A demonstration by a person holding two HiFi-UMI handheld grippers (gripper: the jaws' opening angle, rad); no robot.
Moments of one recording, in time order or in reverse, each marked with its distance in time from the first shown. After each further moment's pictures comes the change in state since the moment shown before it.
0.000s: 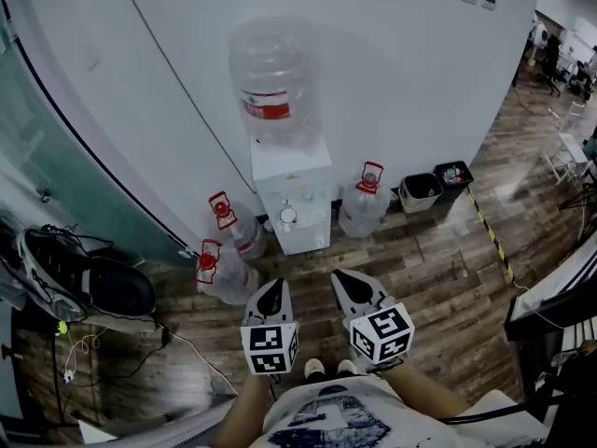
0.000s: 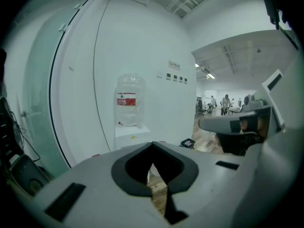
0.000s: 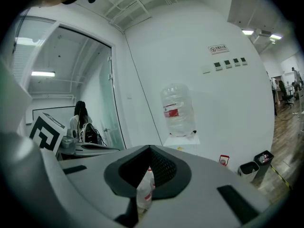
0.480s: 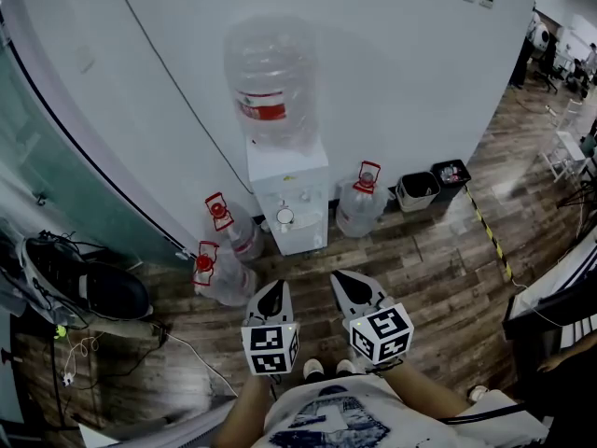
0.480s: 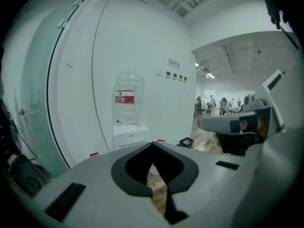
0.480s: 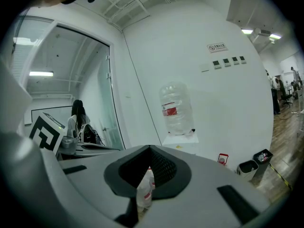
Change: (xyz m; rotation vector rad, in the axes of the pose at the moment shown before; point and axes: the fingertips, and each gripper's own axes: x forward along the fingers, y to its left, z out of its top) left arm 0.012 -0.002 -0.005 -0.007 0.019 -0.014; right arm 0.006 -0.008 -0.005 0.006 0.013 -0.008
